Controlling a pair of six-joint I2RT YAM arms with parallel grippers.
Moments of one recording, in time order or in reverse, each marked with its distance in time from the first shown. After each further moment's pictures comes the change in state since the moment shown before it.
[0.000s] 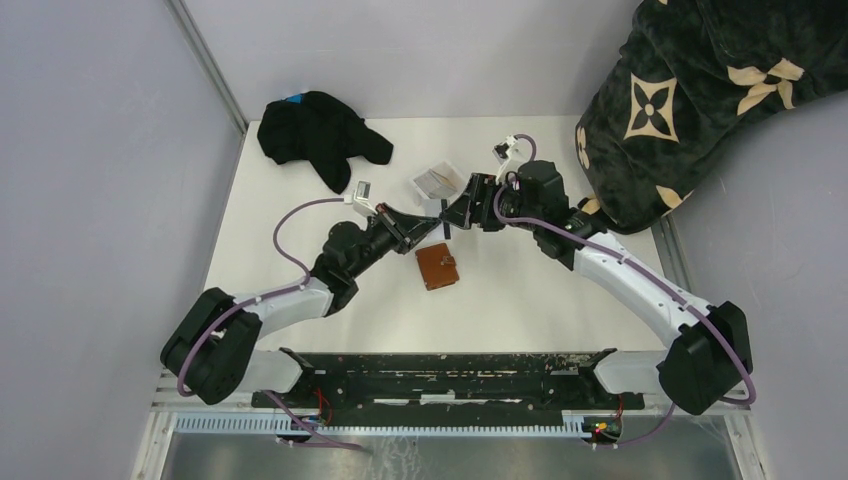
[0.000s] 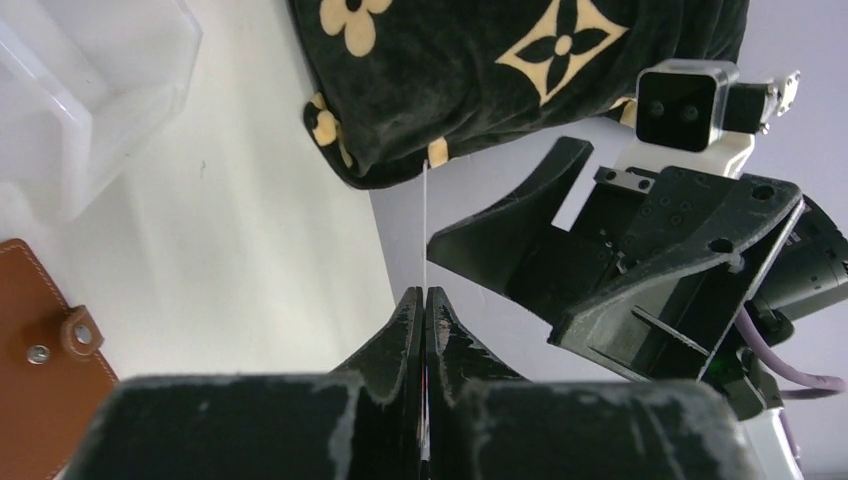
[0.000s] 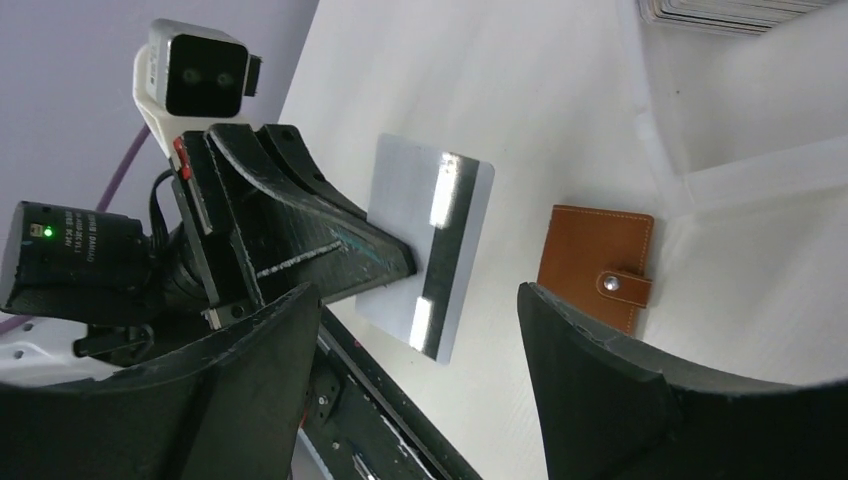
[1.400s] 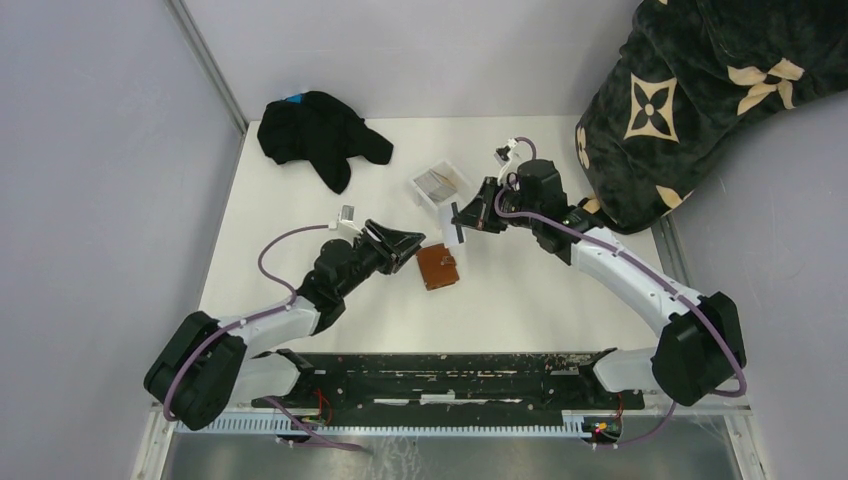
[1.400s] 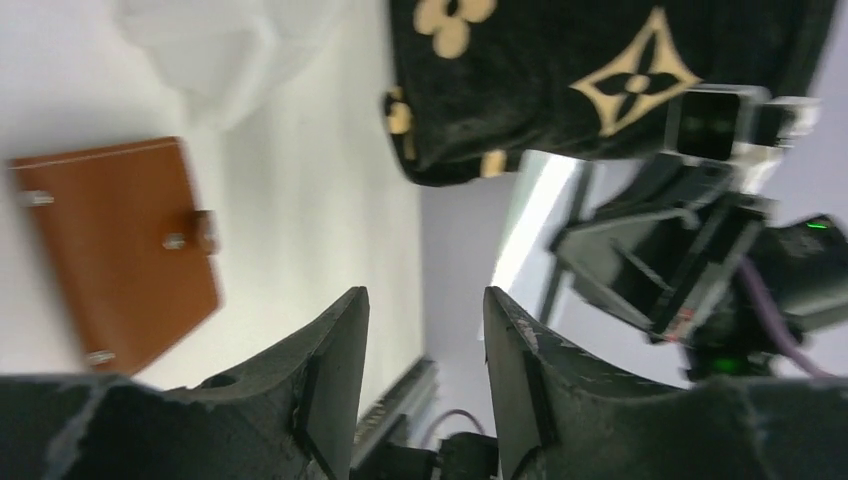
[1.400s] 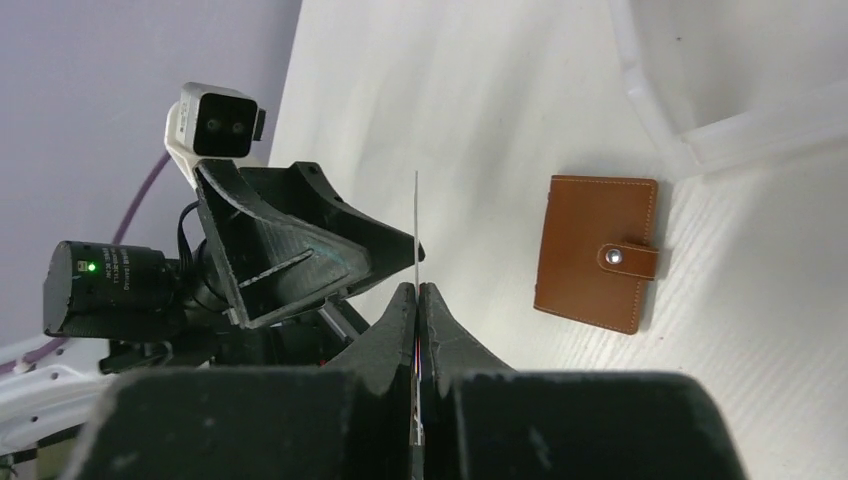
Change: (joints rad) left arm 0.017 -0.105 -0.157 -0.055 -0.051 -0.123; right arm -0.042 0.051 -0.034 0.045 -0.083 0.095
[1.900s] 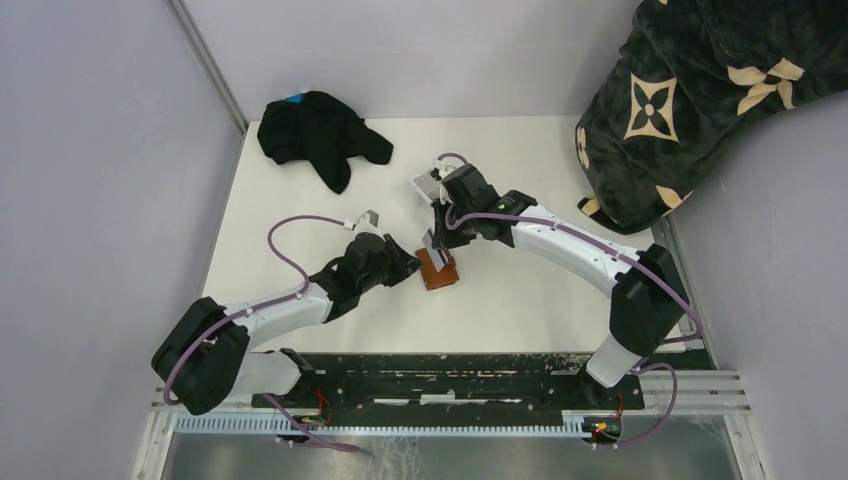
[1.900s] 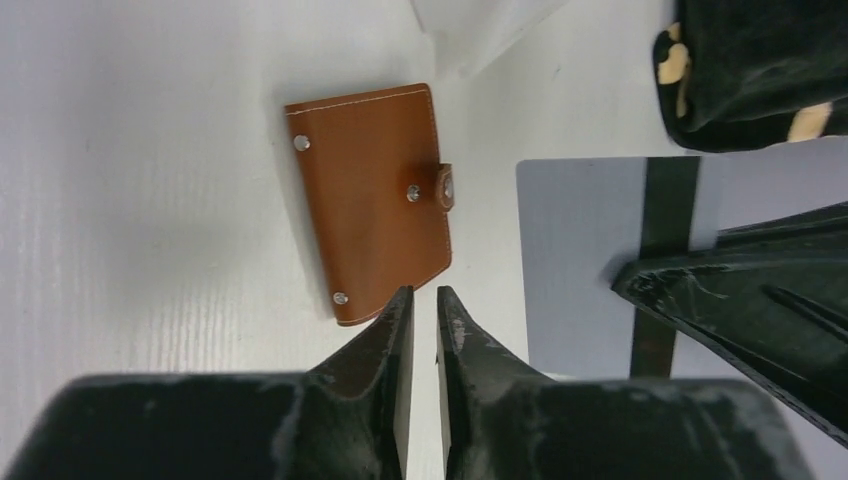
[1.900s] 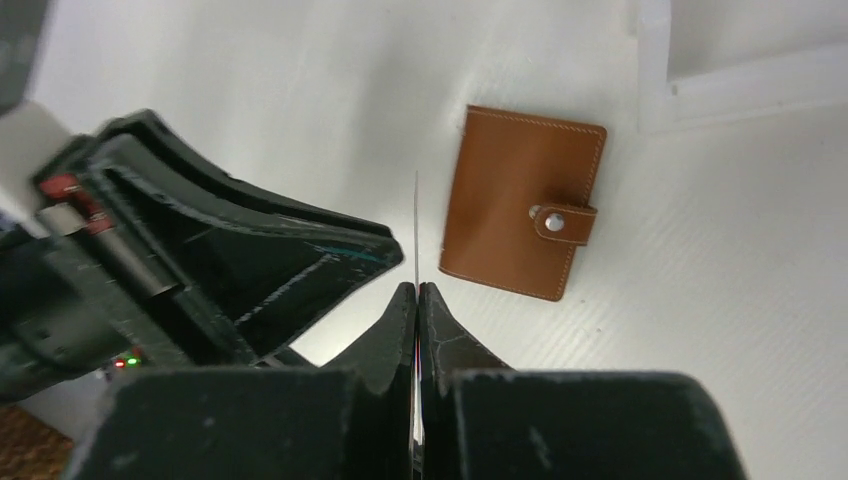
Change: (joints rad) left arm -0.106 0.040 0.156 -0.555 -0.206 0.301; right arm 0.233 0.288 0.332 -0.405 0.306 -0.267
